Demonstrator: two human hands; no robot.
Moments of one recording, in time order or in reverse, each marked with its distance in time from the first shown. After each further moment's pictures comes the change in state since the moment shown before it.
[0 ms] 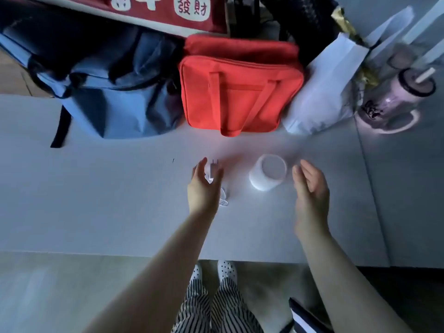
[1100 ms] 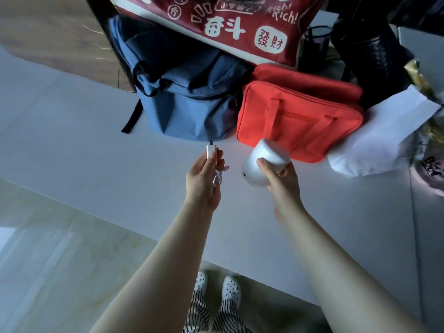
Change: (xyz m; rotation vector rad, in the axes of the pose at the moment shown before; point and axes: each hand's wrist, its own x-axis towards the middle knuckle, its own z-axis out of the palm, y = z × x) left_hand 0.016 0.022 -0.074 -1.087 0.152 -0.128; right_hand 0.005 -0.027 0.114 -0.009 -0.502 0.116
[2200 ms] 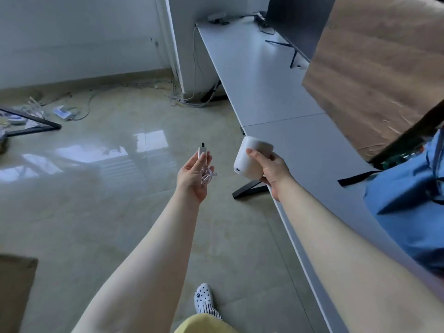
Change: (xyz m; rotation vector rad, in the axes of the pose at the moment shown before) left_hand -0.159 0.247 -0.377 -0.538 0.706 0.499; right_hand -0.224 -0.013 0.425 -0.415 -1.049 0.086
